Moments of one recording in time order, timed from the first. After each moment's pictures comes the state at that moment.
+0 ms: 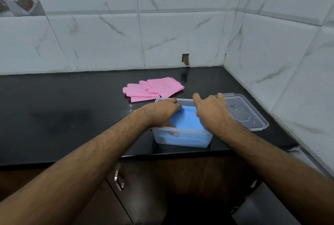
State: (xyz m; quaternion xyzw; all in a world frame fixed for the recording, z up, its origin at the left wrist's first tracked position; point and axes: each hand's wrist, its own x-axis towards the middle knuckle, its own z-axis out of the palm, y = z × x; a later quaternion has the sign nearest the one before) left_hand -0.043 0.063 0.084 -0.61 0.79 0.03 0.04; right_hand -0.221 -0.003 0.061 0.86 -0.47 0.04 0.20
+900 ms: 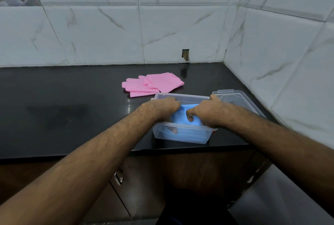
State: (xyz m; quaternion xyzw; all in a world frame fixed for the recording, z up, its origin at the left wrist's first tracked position) left_hand -0.060 0.060 0.088 -0.64 0.76 0.08 0.09; right_hand -0.222 0.016 0.097 0.91 -0.33 -0.23 0.11
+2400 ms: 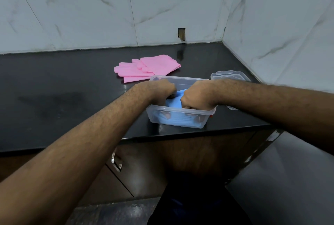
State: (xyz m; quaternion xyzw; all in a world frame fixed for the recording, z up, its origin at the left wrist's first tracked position) left_hand -0.044 0.042 0.084 -0.62 0.77 0.09 0.15; right_hand -0.204 -0.004 0.093 0.93 -0.13 -0.31 0.15
